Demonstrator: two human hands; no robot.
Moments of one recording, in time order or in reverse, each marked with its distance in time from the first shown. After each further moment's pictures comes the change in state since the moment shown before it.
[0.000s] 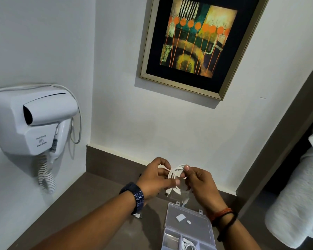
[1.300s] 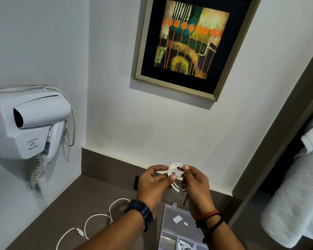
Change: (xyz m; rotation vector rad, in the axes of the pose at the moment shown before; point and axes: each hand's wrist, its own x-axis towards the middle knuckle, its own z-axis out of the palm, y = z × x) left_hand -0.008 -0.008 0.035 -0.365 0.333 0.042; right_hand 0.001 0.008 0.012 0.315 0.228 0.046
